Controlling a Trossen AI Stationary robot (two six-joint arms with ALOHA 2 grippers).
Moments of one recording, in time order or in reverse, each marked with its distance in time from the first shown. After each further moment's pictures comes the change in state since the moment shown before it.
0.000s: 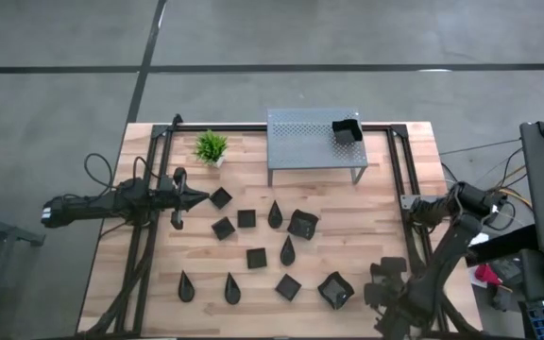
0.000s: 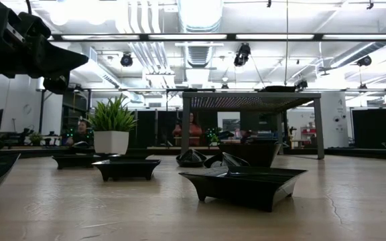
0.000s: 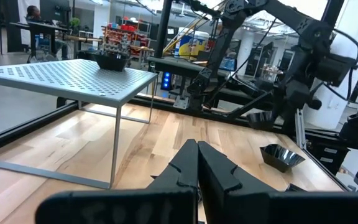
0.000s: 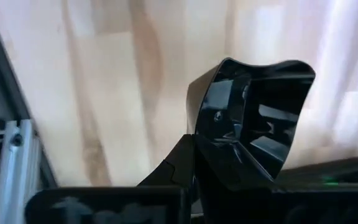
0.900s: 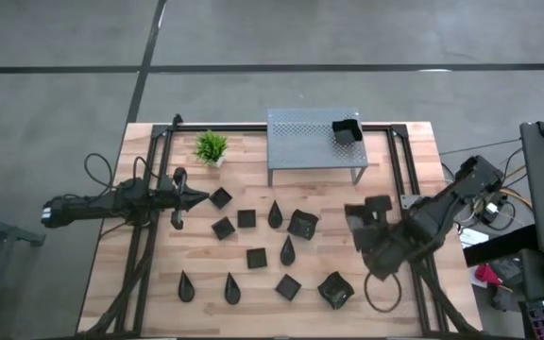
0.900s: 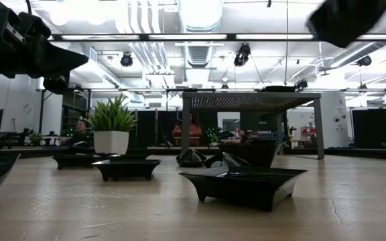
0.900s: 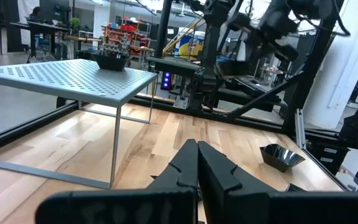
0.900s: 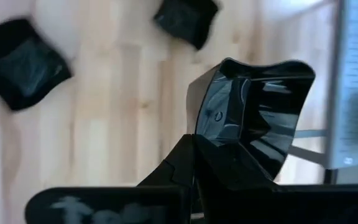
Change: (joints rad) left arm -0.001 0.000 0.000 0.000 0.000 0.000; right arm -0.352 -0.276 0.181 -0.264 0.398 -0.513
